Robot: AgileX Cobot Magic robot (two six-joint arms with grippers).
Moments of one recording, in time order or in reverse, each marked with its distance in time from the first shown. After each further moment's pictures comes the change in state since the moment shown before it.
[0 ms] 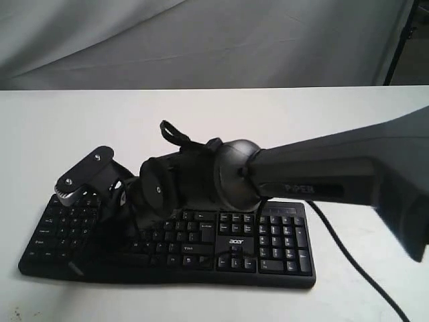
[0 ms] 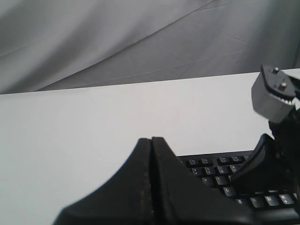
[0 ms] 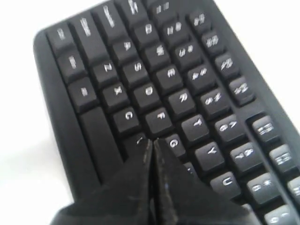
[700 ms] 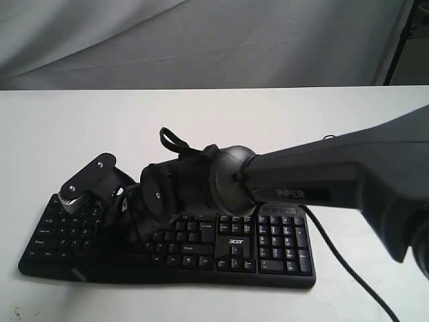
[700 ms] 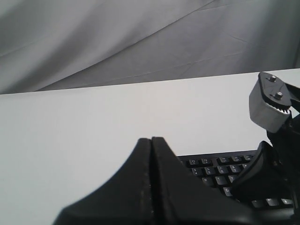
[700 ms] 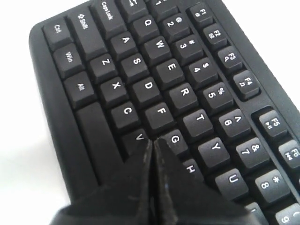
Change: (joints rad) left arm 0.000 0.000 0.000 0.000 0.000 0.000; right arm 0.002 0.030 0.000 0.019 -0.002 -0.011
